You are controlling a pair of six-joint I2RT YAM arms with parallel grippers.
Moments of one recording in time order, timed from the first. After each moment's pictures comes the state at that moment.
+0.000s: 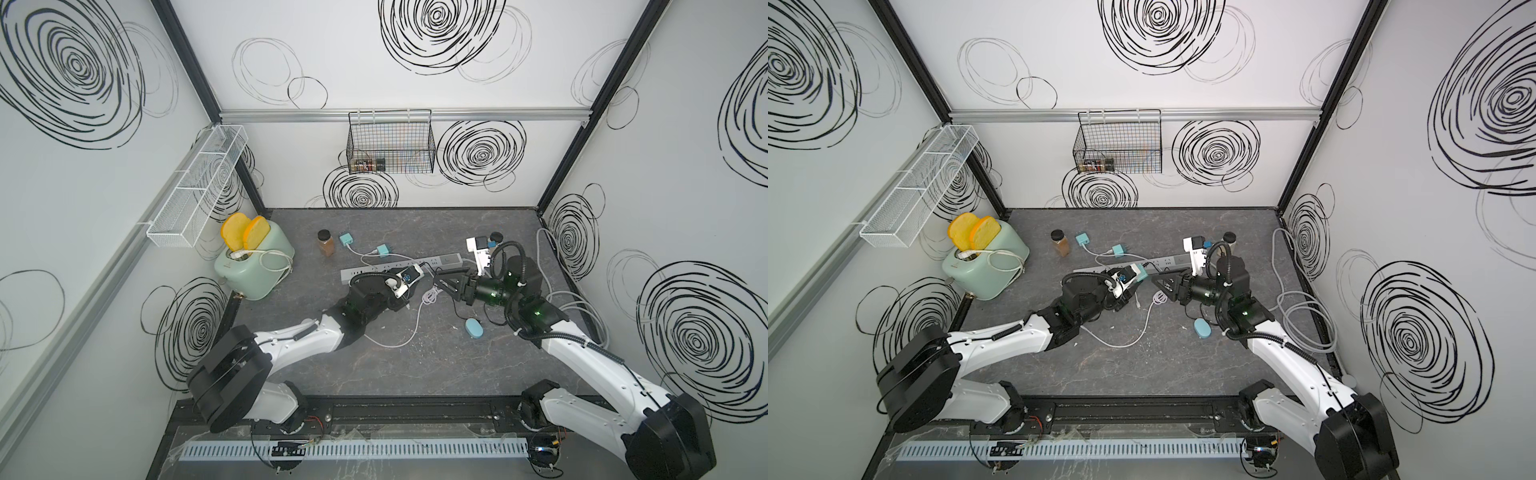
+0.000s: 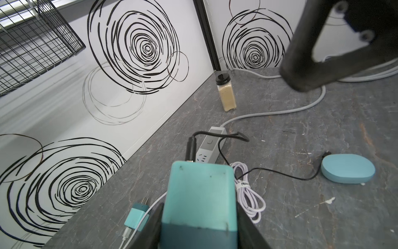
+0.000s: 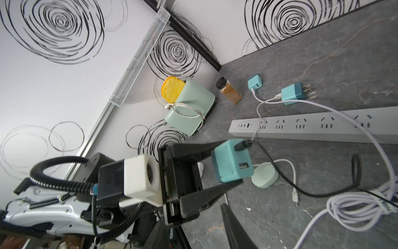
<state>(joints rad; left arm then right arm) -0.77 1.39 0.67 0.50 -0.02 0.35 0.43 1.02 0.67 0.16 -0.68 0.58</state>
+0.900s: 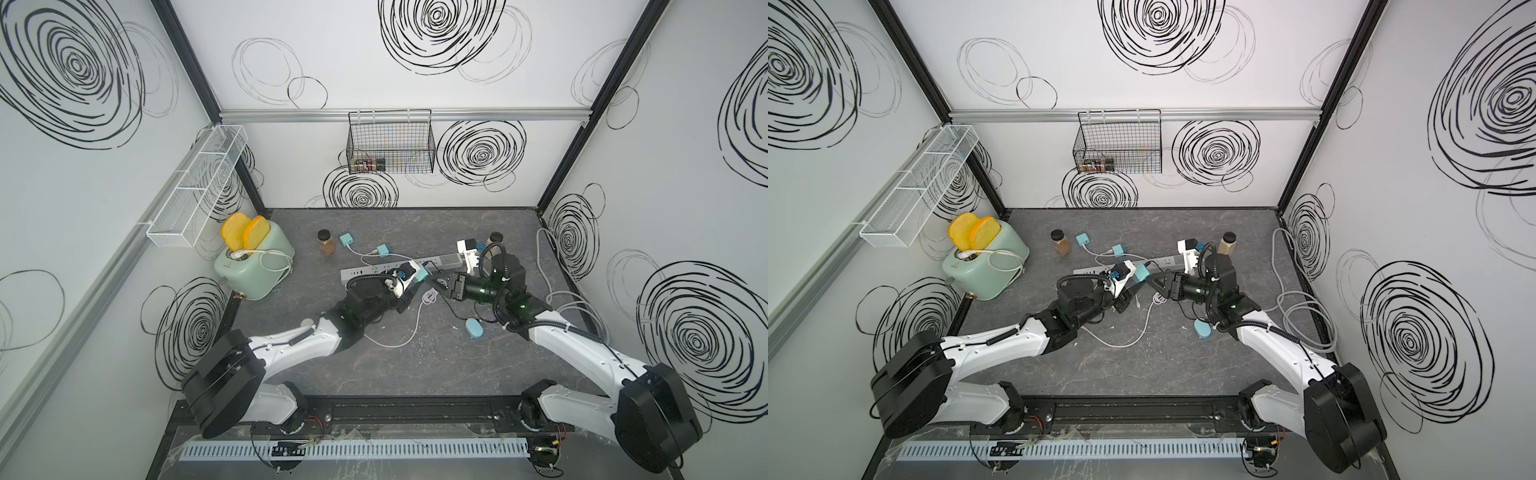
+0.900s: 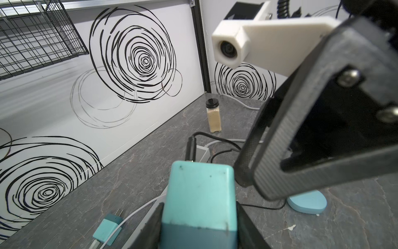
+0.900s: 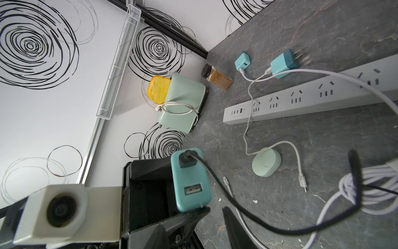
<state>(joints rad) -0.78 1.36 0.65 0.56 0.03 0.18 0.46 1.16 0.67 0.22 -0.69 0.72</state>
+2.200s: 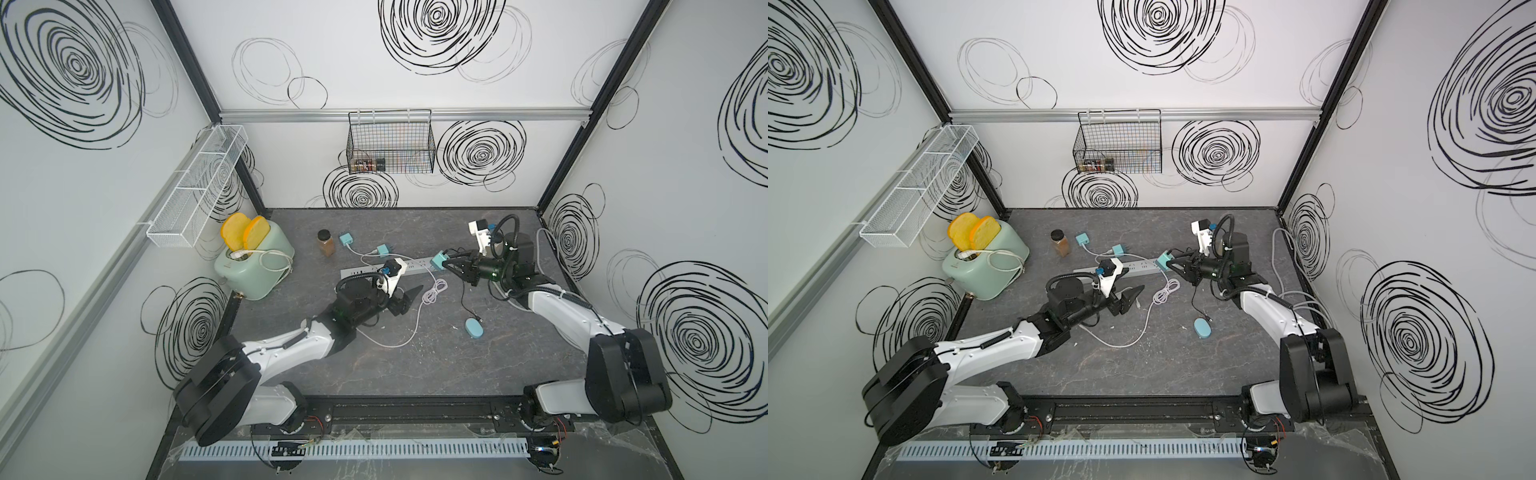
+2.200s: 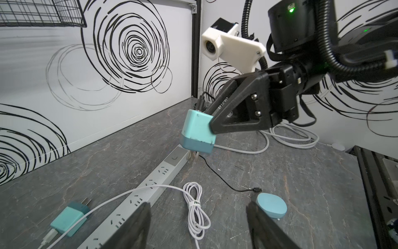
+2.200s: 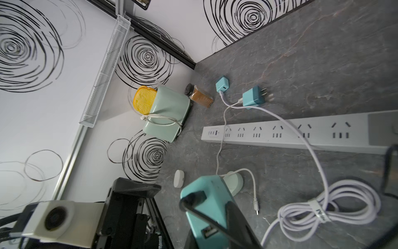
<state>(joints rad) -0.72 1.29 0.57 0.60 0.15 -0.05 0.19 1.41 0.85 0.12 -0.90 -0.05</state>
